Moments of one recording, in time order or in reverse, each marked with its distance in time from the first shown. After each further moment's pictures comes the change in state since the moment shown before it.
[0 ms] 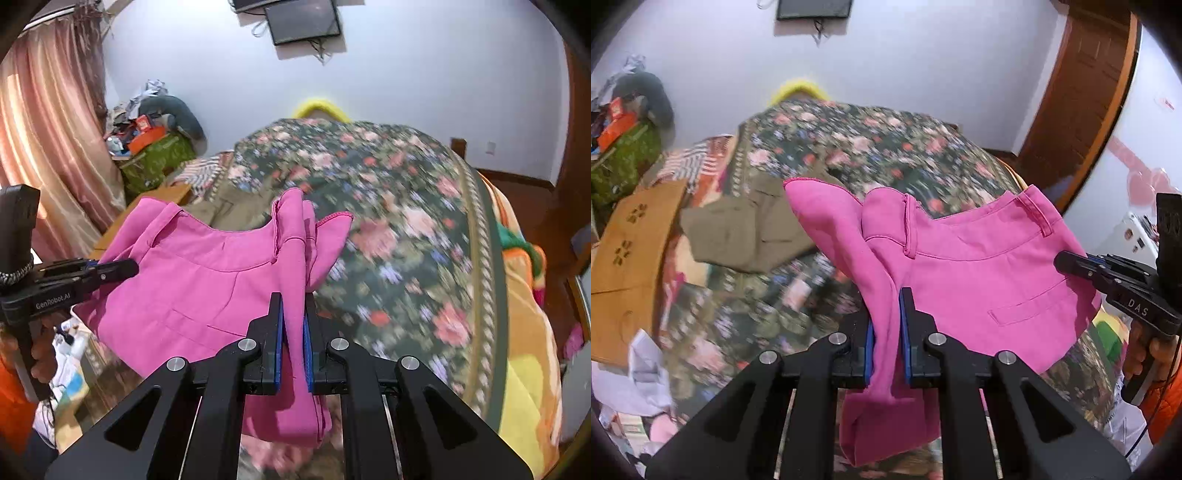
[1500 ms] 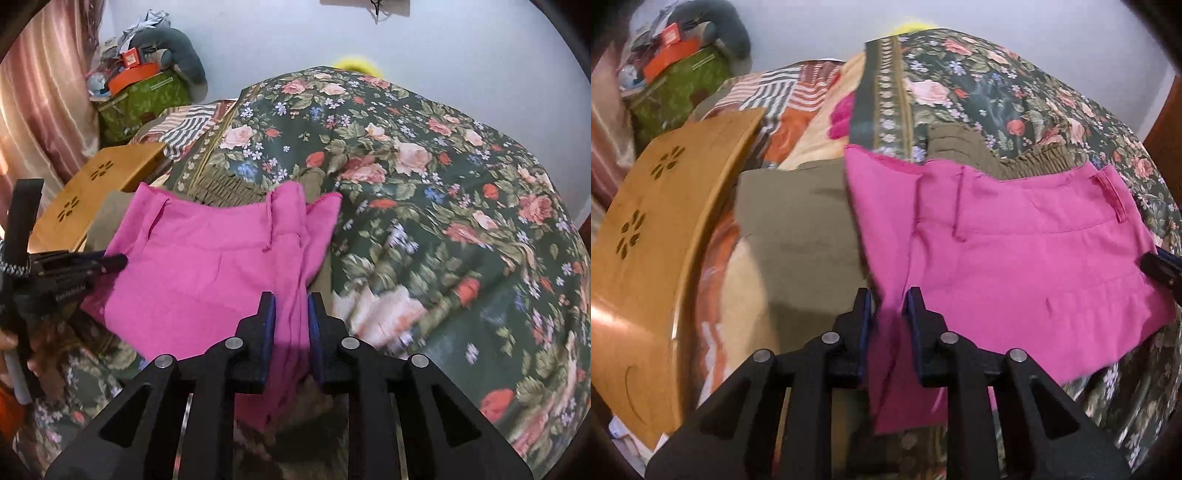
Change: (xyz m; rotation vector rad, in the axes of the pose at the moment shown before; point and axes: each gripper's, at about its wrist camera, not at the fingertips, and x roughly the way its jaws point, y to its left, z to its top) left arm 0.194 0.242 0.050 -0.212 0.173 0.287; right arm 0.258 0.065 0.094 -0.154 0.181 -0.063
